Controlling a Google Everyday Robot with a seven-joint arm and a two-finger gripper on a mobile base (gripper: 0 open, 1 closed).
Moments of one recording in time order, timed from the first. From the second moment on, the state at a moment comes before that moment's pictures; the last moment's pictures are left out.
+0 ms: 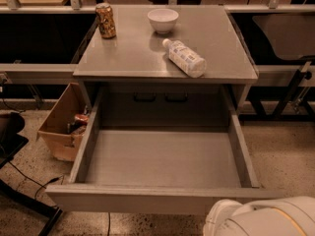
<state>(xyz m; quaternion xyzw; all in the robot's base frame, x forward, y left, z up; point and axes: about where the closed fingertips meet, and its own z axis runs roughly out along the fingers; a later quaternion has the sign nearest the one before) 0.282 -0.123 0.729 -0.56 0.81 -0.10 0.15</state>
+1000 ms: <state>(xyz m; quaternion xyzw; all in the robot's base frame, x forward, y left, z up) 0.341 -0.137 0.612 -0.53 0.82 -0.06 0.22</state>
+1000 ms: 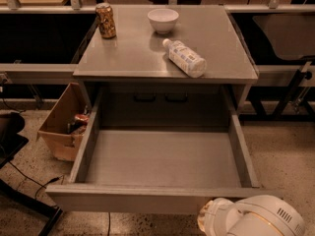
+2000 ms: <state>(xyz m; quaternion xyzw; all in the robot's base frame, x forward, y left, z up) 0.394 -0.144 0.622 -0.53 0.80 -0.08 0.27</state>
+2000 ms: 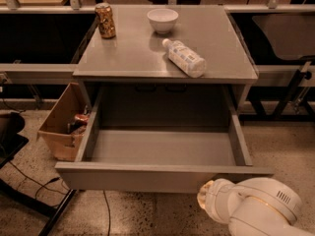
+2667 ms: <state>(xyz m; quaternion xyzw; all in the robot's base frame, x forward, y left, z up) 0.425 -0.135 0.629 -0.55 0.78 -0.08 0.29</state>
